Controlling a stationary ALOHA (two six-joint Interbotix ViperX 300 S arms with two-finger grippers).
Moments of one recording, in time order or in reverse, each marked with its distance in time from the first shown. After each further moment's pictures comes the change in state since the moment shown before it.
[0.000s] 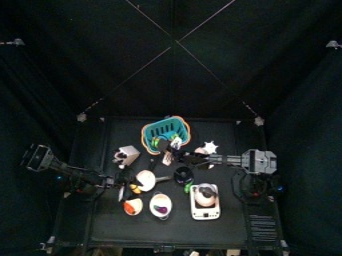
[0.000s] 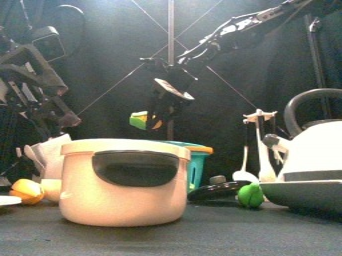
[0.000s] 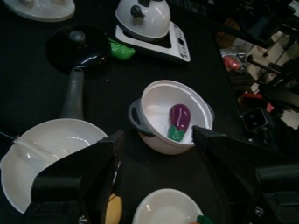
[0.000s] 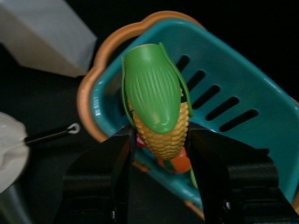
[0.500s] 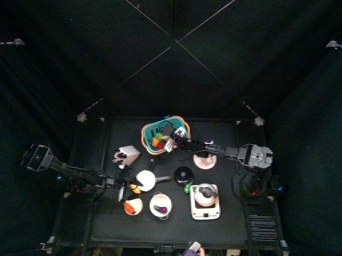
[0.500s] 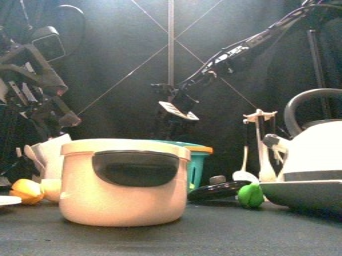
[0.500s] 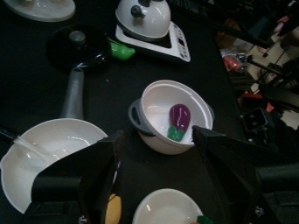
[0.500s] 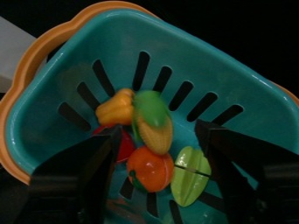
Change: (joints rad) left arm 0.000 0.000 0.000 -0.002 0.000 0.000; right arm -0.074 0.043 0.020 0.067 -0.061 0.000
